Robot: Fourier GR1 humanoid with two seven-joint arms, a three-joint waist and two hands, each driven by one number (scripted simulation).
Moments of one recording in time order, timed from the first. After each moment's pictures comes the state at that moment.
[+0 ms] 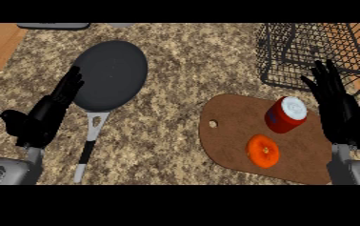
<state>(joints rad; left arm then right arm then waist) -0.14 0.54 -0.22 -1.47 0.33 0.11 -0.02 -0.12 -0.37 0.01 -1.54 -0.34 -0.23 0.03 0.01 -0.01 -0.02</state>
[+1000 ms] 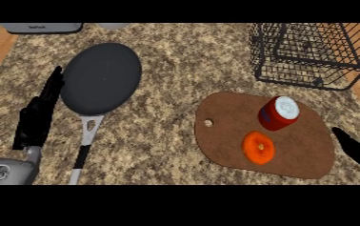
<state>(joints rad) -0.13 0.53 -0.19 -1.43 0.14 0.31 0.01 0.25 -0.48 -0.05 -1.83 0.11 -0.84 0.57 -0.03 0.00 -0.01</state>
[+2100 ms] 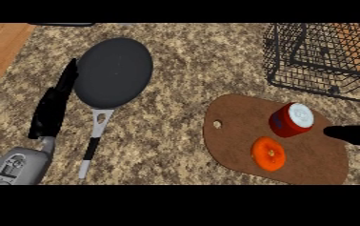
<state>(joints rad) -0.21 0.49 -0.22 -1.42 0.09 0.30 0.05 -0.06 -0.91 0.10 -1.90 -0.03 -0.36 1.24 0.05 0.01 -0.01</state>
